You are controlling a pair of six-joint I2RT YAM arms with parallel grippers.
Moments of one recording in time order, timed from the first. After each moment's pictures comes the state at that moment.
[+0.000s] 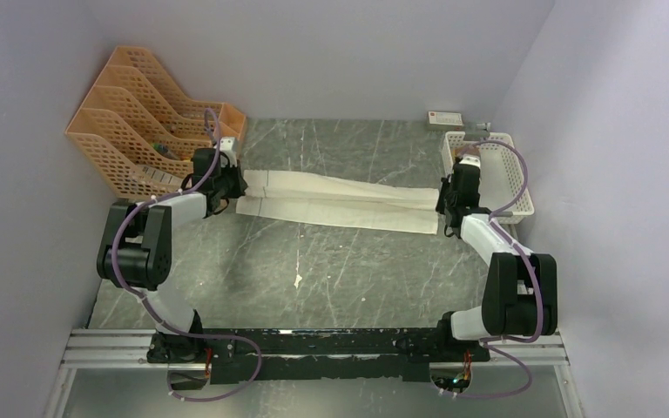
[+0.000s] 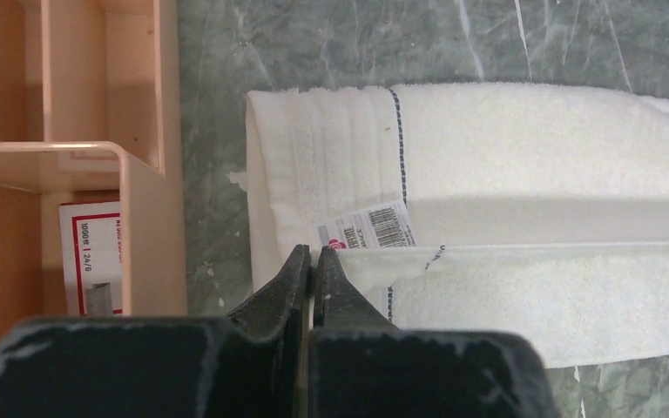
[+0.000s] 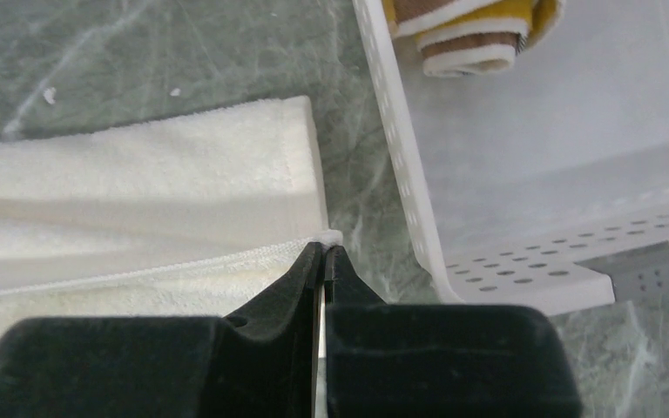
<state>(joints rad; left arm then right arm) -0.12 1.72 0.89 0.24 0.16 -0.14 -0.03 1.40 0.74 0.01 0.16 0.12</state>
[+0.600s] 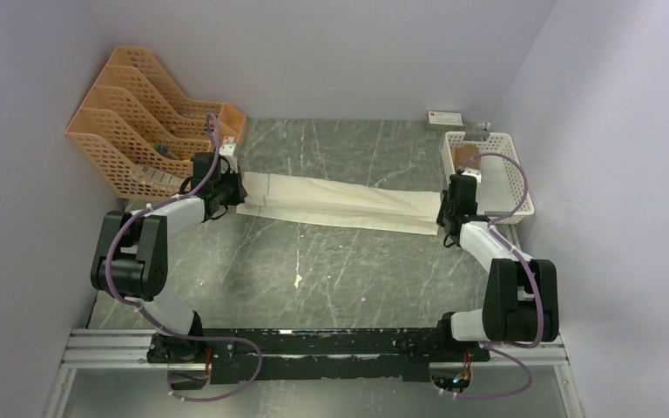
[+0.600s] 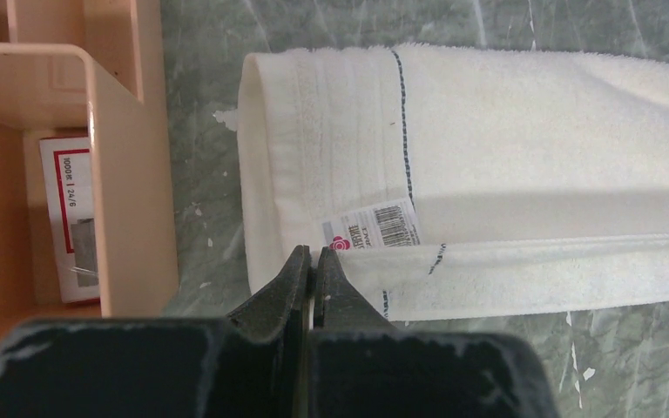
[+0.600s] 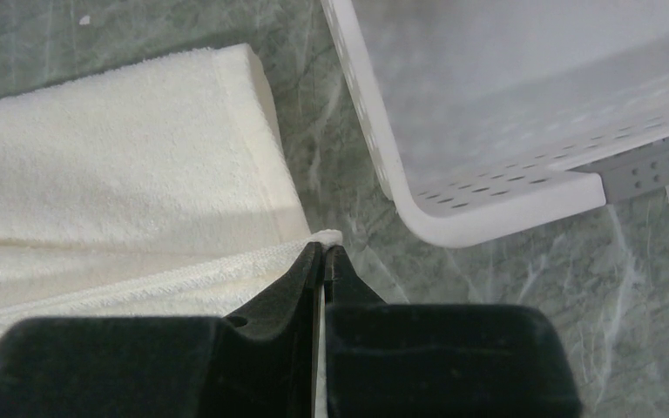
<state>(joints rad) -0.13 1.64 0.85 0.13 0.15 -0.12 -0.02 1.37 0.67 -0.05 0.26 0.17</state>
